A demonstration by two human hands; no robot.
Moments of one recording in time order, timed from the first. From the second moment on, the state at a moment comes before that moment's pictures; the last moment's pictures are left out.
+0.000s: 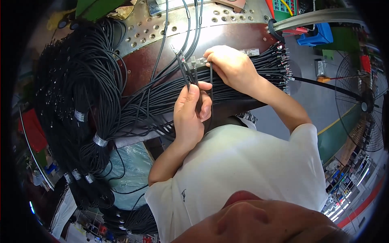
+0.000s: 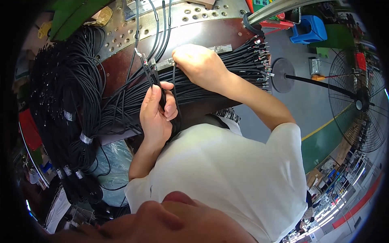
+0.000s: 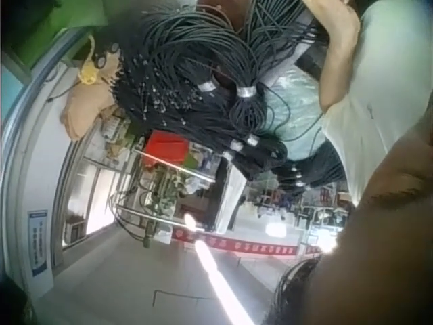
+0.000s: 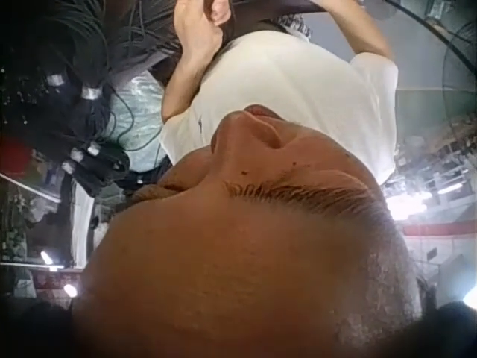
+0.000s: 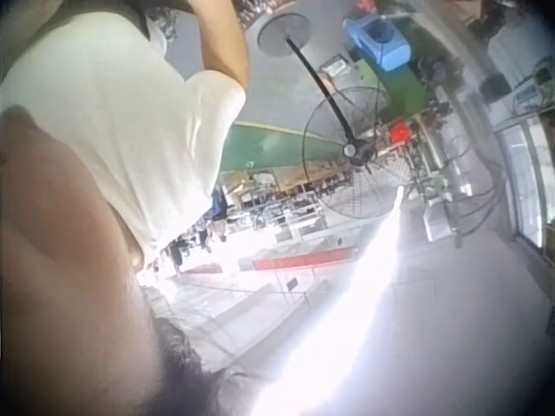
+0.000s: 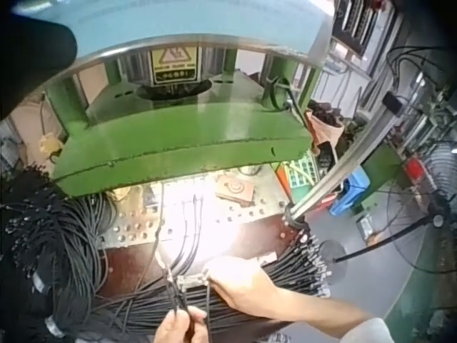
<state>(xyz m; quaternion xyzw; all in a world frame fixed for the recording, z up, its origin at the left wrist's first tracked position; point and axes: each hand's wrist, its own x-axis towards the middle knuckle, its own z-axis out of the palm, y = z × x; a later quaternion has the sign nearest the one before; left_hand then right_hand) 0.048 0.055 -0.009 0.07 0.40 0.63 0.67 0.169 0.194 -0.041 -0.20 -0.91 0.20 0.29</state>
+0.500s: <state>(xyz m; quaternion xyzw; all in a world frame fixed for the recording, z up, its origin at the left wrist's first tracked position) 0.056 0.059 0.006 0.14 0.43 0.57 0.68 0.175 0.189 -0.009 -0.12 -0.92 0.03 0.37</state>
